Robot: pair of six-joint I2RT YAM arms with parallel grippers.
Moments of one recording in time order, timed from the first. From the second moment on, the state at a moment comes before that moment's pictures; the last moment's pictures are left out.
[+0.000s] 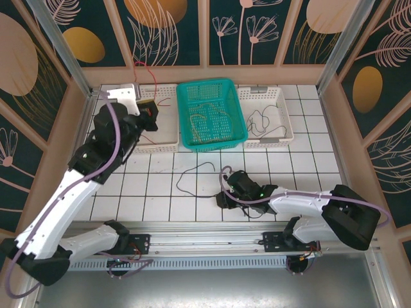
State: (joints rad) left arm -0.53 1.07 1.27 -0.43 -0.20 -0.42; right arm 0.98 1.27 0.42 -0.06 -0.09 0.67
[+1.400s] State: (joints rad) left arm -0.21 1.70 1.07 0.00 0.11 -0.56; right arm 1.21 1.52 0.68 -0.19 0.19 0.62
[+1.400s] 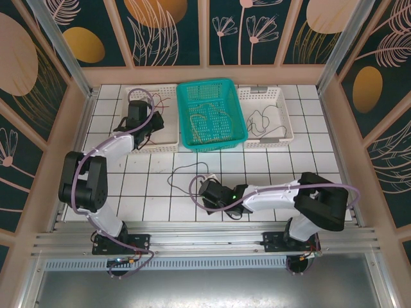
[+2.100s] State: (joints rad) left arm -0.21 1.74 0.99 0.05 0.17 -0.65; right arm 1.10 1.39 0.66 -0.17 0.06 0.56
